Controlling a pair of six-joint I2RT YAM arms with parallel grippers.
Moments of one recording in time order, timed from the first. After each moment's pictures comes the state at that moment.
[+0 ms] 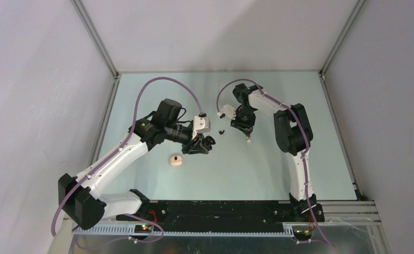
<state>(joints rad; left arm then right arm) -0.62 1.21 1.08 -0.66 0.83 0.52 0.44 2.20 1.75 -1.06 -0.14 -0.89</state>
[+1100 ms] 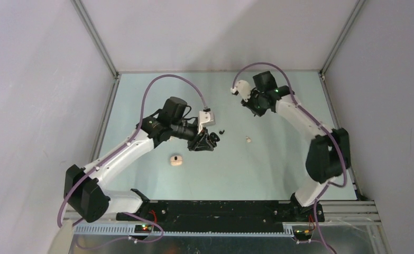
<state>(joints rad) -0.63 1.27 1.08 -0.56 0.81 0.41 0.39 1.76 1.49 -0.74 -0.09 -0.70</state>
